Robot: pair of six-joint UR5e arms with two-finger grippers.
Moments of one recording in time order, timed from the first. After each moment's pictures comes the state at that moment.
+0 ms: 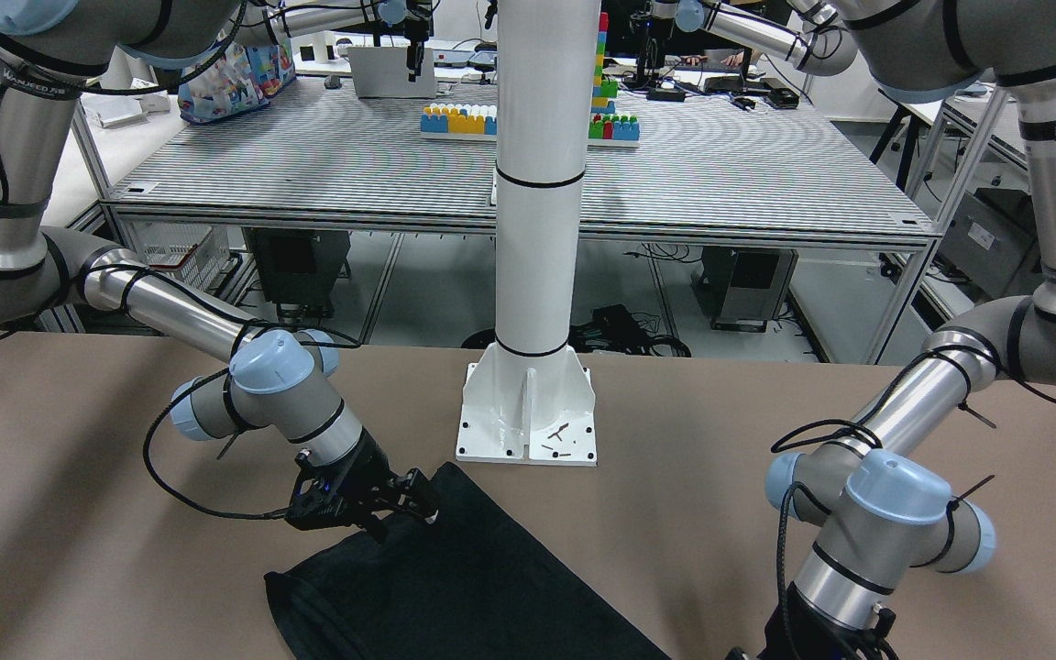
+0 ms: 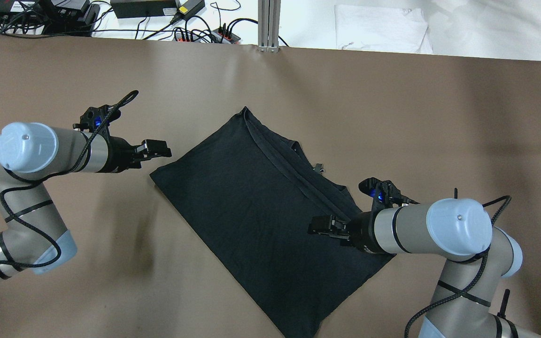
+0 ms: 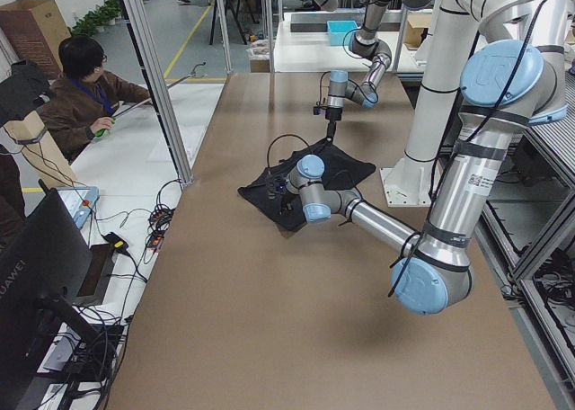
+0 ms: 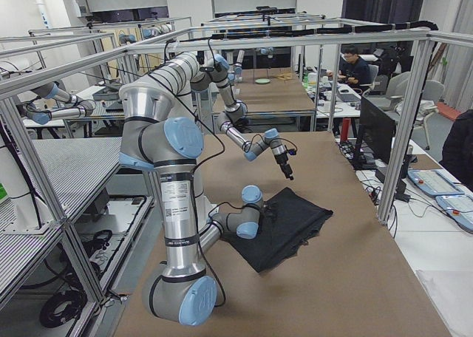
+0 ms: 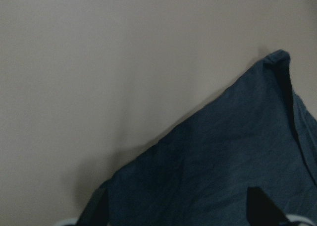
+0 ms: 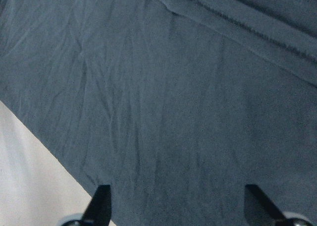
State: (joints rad) left arm -0.75 -1.89 -1.66 -2.36 -1.84 -1.48; right arm 0.53 -1.33 1.92 -0.91 1.90 1.57
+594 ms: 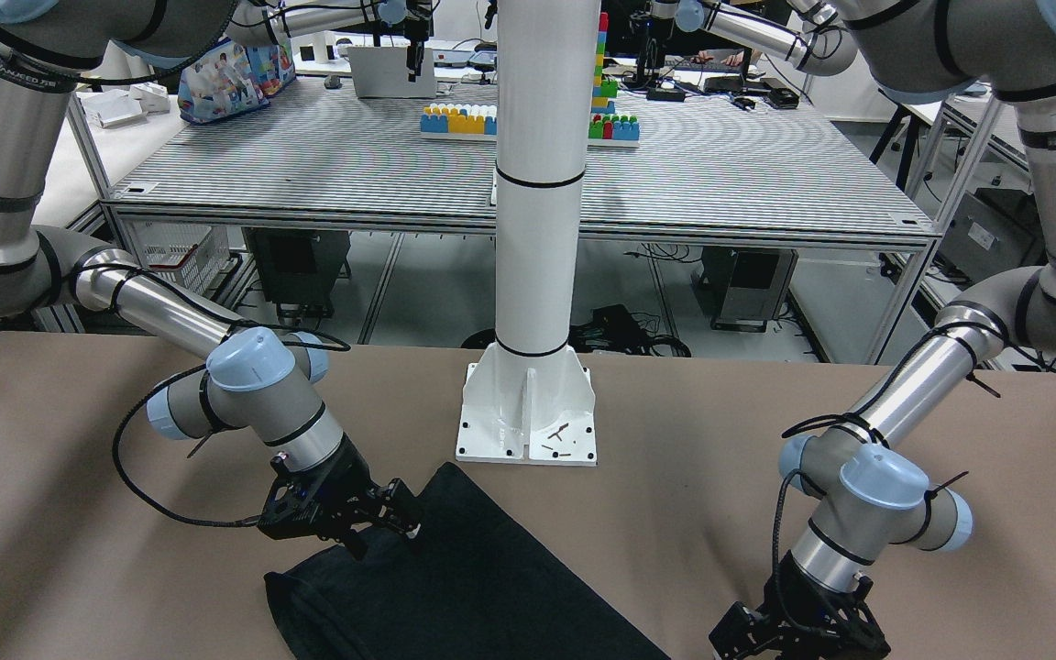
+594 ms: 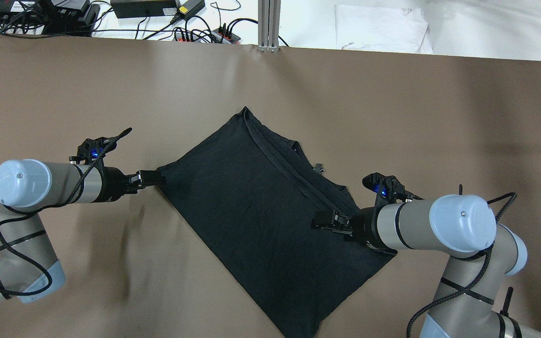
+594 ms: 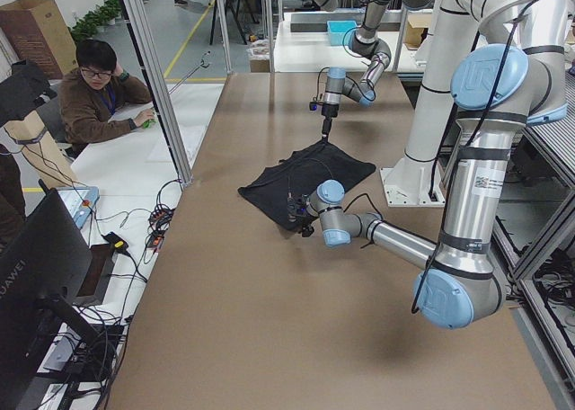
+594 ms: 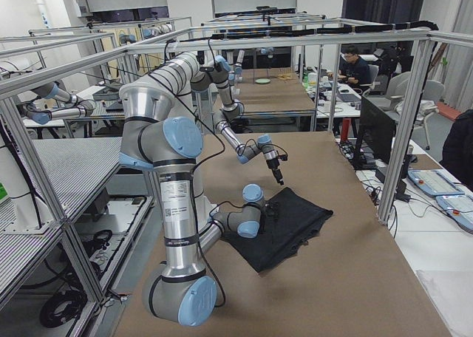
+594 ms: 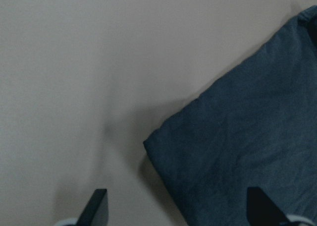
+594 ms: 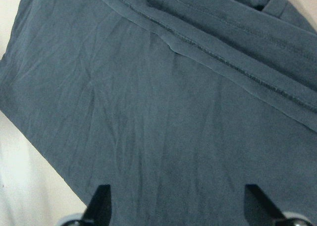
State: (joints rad) left arm -0.66 -1.81 -1.64 -2.49 -1.80 -1.48; right arm 0.55 -1.34 1.93 -0.93 1.89 1.56
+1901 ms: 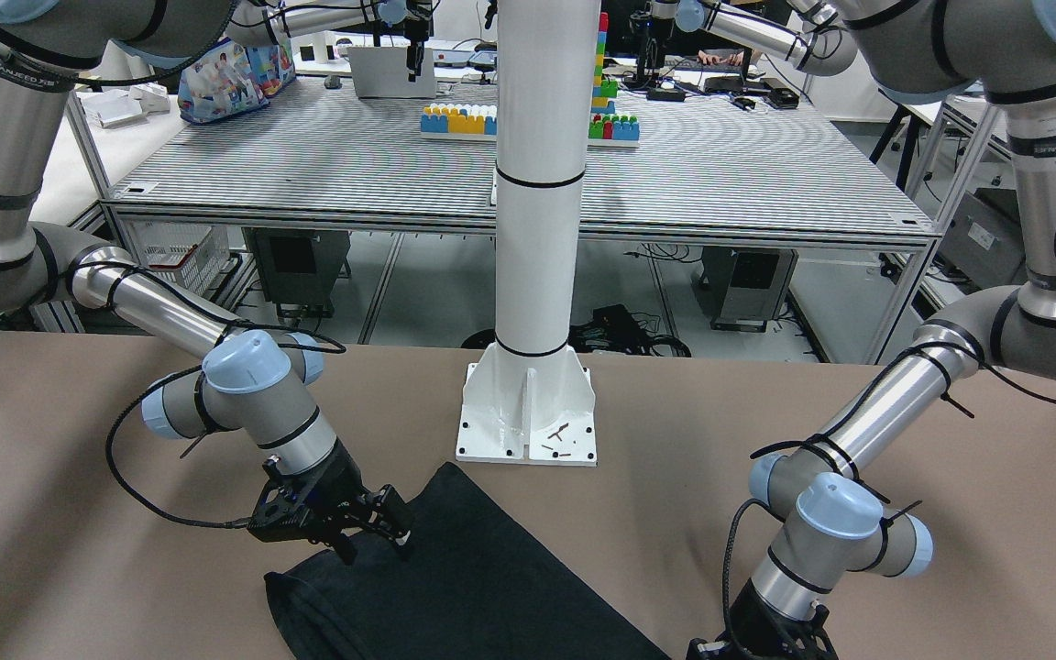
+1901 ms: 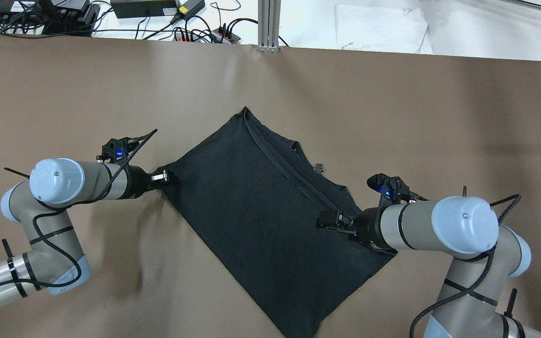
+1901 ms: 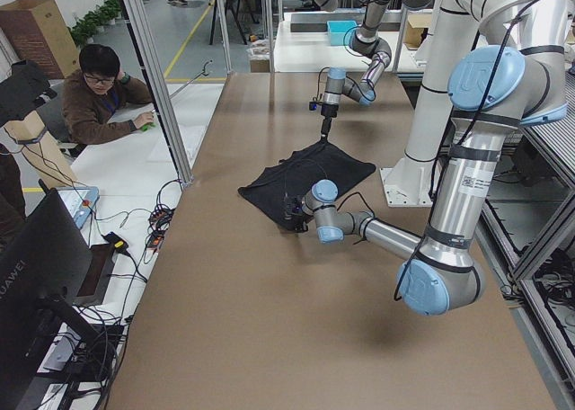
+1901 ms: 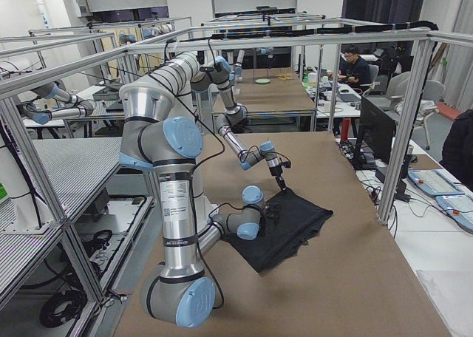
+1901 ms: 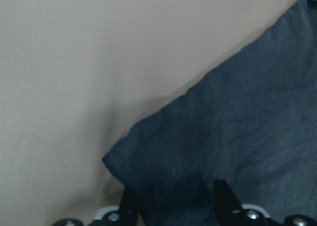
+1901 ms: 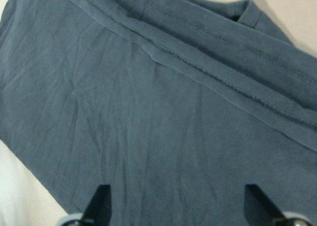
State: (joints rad) left arm -0.64 -1.91 -1.53 -2.49 -1.77 -1.48; right arm 0.55 -1.35 1.93 -0.94 1.87 1.57
